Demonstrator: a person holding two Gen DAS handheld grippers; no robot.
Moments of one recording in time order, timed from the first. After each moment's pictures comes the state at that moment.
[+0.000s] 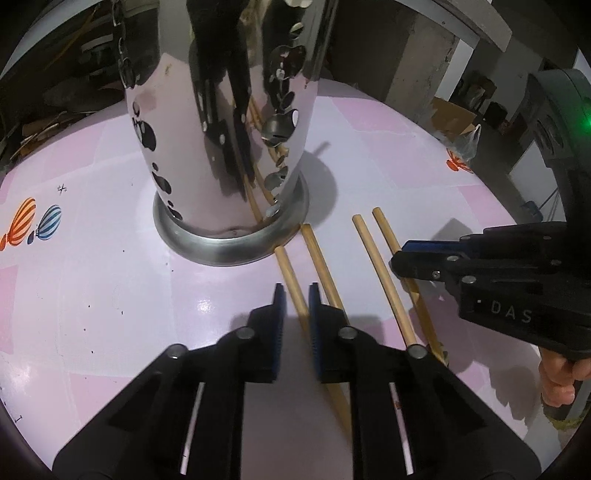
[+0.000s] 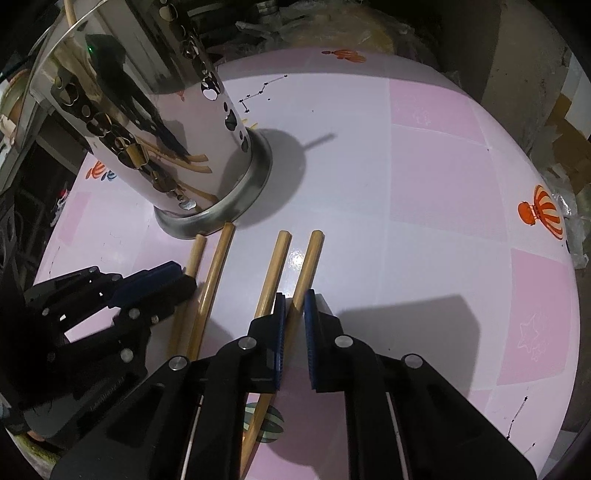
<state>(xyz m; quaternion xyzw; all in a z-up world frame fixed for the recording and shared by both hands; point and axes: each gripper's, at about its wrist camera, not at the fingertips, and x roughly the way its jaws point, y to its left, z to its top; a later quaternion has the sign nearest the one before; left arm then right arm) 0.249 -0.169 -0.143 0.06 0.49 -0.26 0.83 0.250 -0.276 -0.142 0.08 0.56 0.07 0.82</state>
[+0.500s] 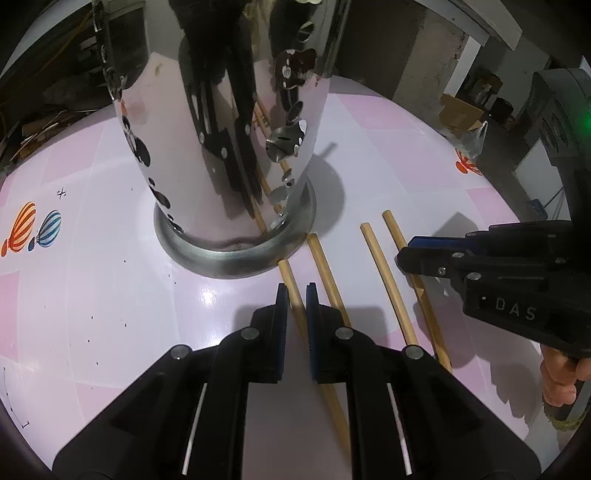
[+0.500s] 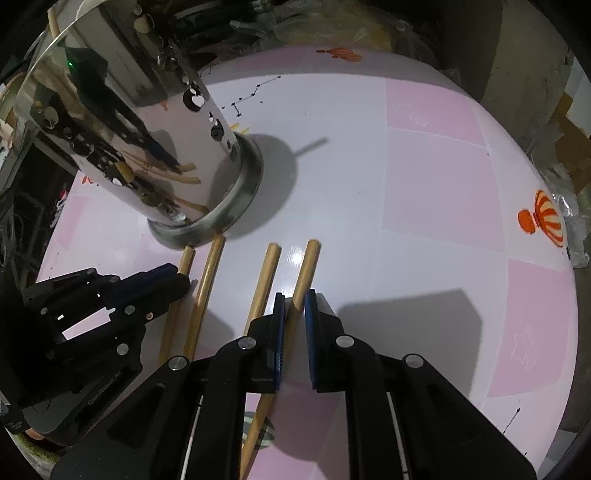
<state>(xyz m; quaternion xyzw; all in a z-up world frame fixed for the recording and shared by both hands) 0.271 -0.178 -0.138 0.07 0.50 -0.25 0.83 0.263 -0.285 -0.142 0.08 0.57 0.06 0.82</state>
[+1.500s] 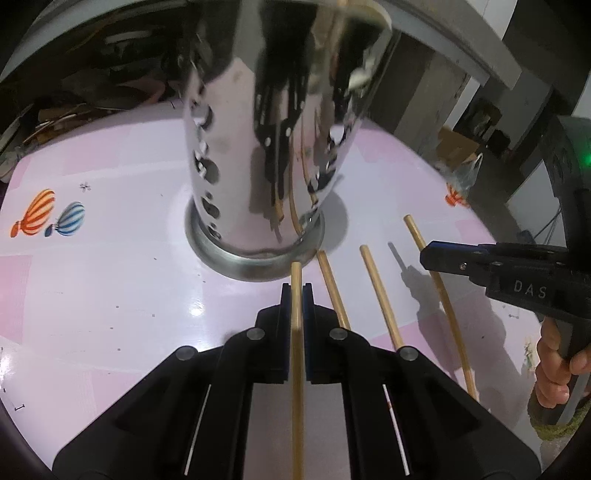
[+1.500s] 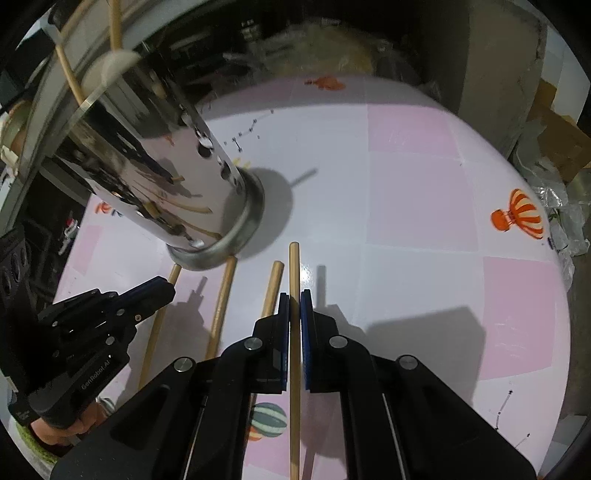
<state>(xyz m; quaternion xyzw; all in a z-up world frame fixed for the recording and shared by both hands) 0.260 -0.144 -0.115 0.00 0.47 -0.25 0.85 0.245 -0.297 -0.104 0.12 0.53 0.05 0.84</state>
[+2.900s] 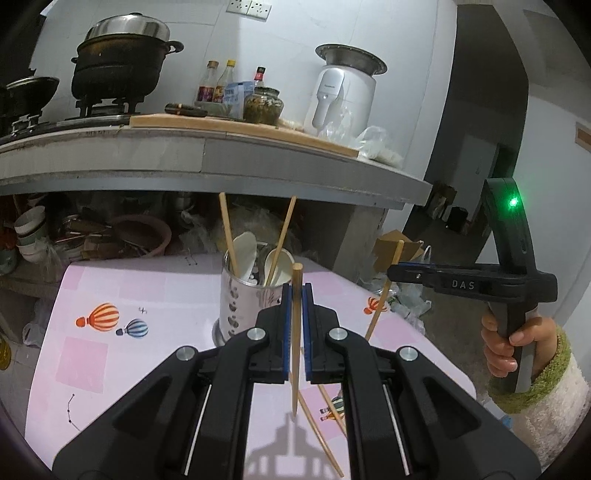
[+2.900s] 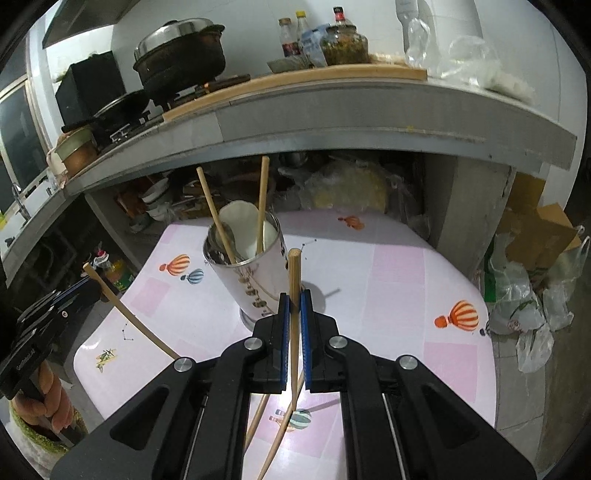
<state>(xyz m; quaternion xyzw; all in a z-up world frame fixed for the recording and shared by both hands) 0.158 -0.060 0.066 -0.05 0.25 -0.31 0.92 0.180 -0.287 0.058 0.07 0.37 0.08 0.92</state>
